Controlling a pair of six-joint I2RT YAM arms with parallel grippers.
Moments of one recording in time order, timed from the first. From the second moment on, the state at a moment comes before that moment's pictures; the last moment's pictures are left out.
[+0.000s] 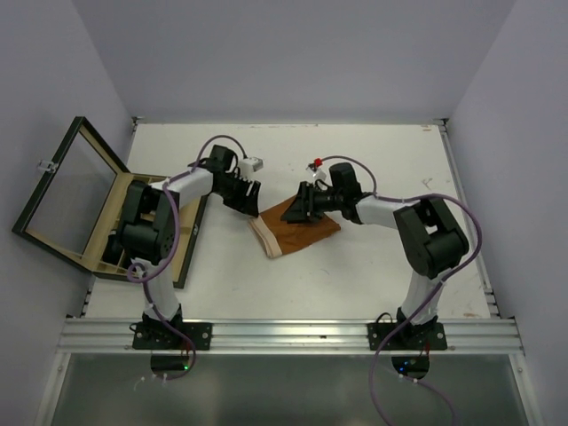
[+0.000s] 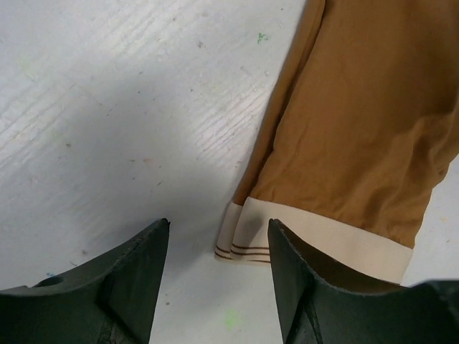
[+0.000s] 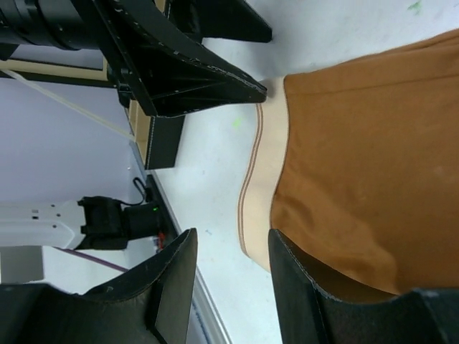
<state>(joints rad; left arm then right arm) -0.28 1.95 1.29 -0.48 0.48 0.14 0.44 1.85 0.98 0.22 -0.82 0.71</state>
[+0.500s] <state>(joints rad) -0.24 1.94 1.25 -0.50 0.51 0.13 0.58 2.05 1.09 0.31 -0.74 0.88</state>
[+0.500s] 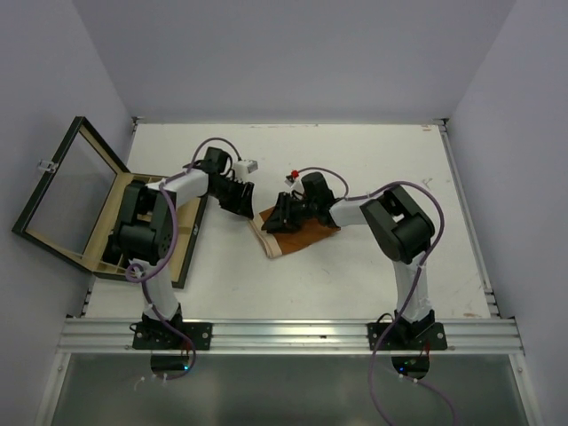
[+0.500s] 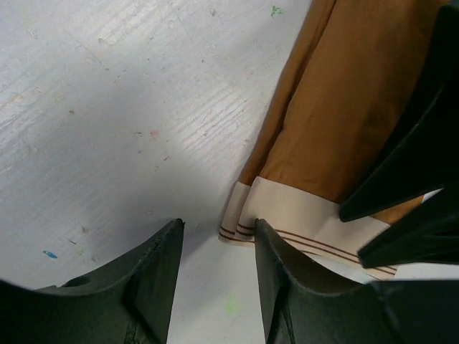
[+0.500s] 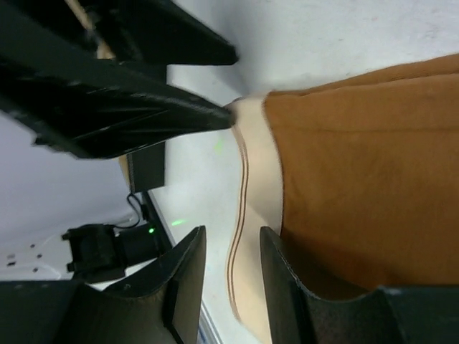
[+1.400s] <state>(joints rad) -0.23 2.00 1.28 -0.51 0.62 0.11 0.59 2.14 1.14 0.29 -0.75 0.86</state>
